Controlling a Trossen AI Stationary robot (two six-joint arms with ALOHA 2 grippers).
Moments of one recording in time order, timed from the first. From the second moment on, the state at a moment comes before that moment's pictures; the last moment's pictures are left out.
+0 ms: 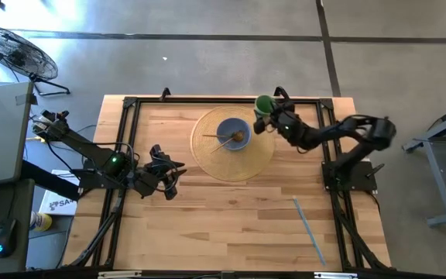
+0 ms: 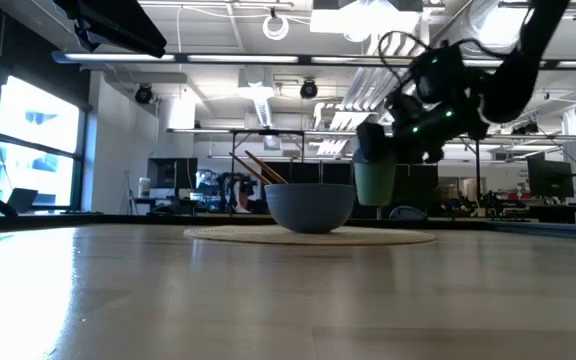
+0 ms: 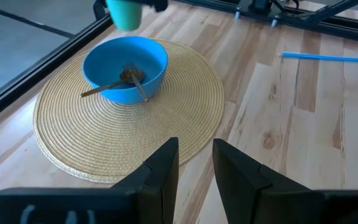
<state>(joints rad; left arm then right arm) -0.51 1.03 0.83 -0.53 -0.77 -0.63 -0.46 1.55 0.46 0.88 0.51 0.10</state>
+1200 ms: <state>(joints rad) -0.51 1.03 0.83 -0.52 -0.76 -0.61 -0.52 1.80 0.61 0.86 0.49 0.22</state>
